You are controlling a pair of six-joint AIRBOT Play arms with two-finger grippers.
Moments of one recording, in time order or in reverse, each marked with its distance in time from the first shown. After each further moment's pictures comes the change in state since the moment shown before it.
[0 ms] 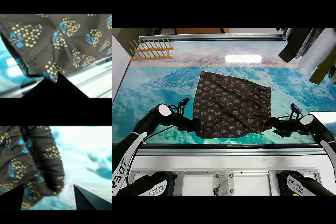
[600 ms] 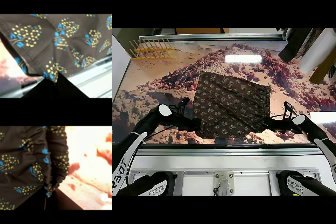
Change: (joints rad) left arm 0.018 0.002 0.005 0.002 -0.002 -0.003; right arm 0.074 -0.040 0.008 0.023 -0.094 -0.118
